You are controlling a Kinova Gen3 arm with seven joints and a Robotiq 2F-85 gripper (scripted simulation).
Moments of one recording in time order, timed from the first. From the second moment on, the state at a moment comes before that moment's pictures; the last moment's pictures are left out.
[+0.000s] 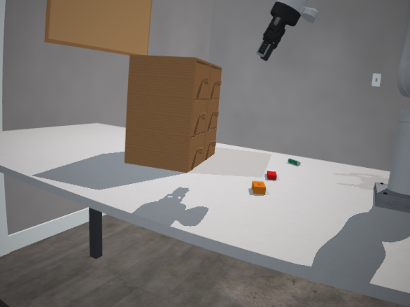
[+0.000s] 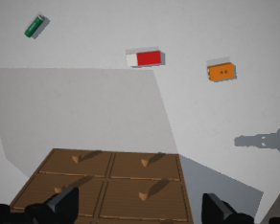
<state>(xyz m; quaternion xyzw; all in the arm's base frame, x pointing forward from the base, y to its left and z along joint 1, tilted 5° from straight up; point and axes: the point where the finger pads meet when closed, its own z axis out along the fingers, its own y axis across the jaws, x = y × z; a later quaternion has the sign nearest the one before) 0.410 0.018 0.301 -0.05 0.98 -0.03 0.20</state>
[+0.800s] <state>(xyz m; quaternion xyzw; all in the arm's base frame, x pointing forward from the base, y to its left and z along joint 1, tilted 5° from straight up) 0.430 0.019 0.278 -0.06 0.95 -0.03 0.30</state>
